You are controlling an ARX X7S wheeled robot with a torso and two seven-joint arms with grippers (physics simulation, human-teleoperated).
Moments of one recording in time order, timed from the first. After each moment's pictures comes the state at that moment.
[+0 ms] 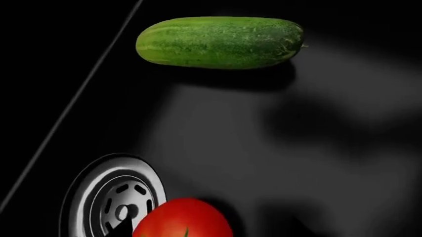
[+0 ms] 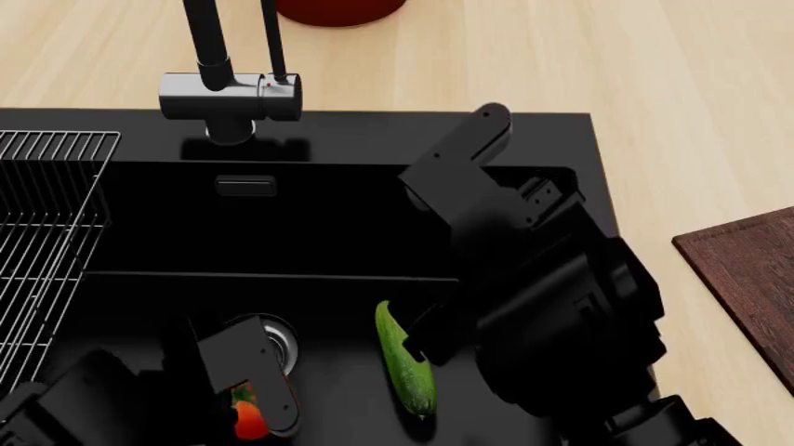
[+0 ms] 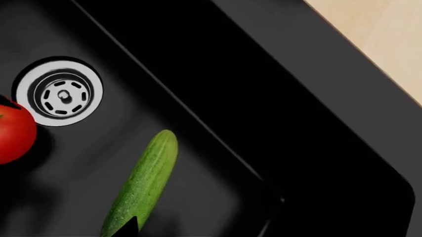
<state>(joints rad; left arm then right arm) -0.88 -0.28 0.81 -0.49 0.03 -0.61 0.67 1.17 0.24 -0.69 0.38 -0.01 1.12 -0.61</state>
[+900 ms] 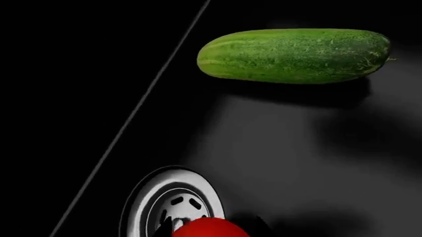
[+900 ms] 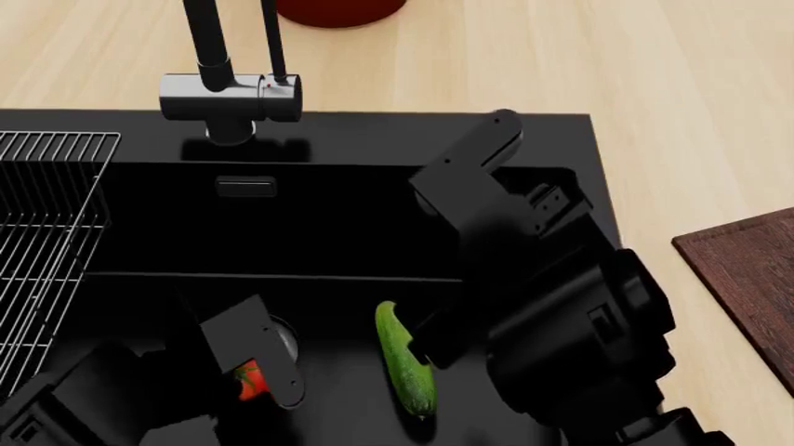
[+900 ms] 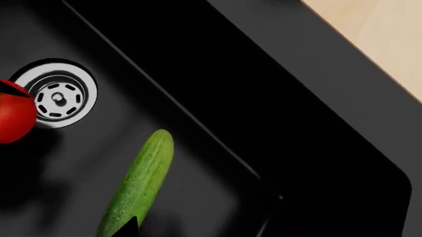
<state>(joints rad) -0.92 -0.22 0.79 -0.68 0.06 -0.44 0.52 1.14 0.25 -0.66 0.36 0.01 1.11 -0.57</state>
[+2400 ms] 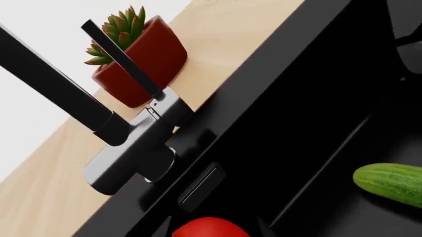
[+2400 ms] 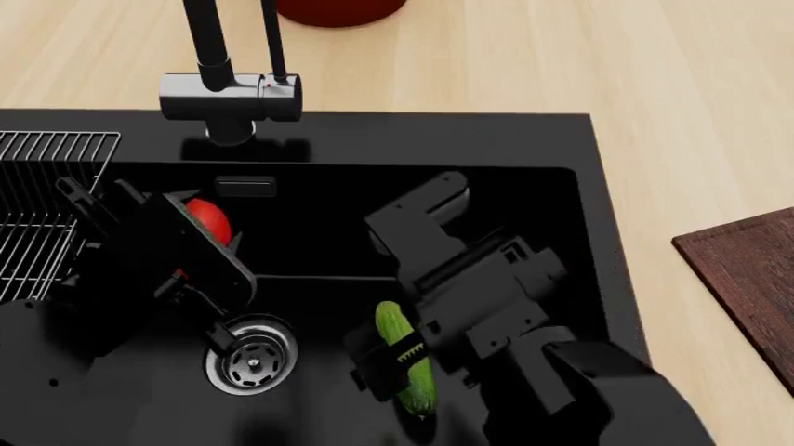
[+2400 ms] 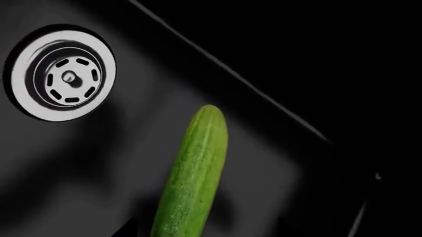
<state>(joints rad) -0.84 -0.36 0.59 -0.14 0.06 -0.56 0.24 1.38 0.00 -1.30 1.18 0.84 0.78 -0.29</state>
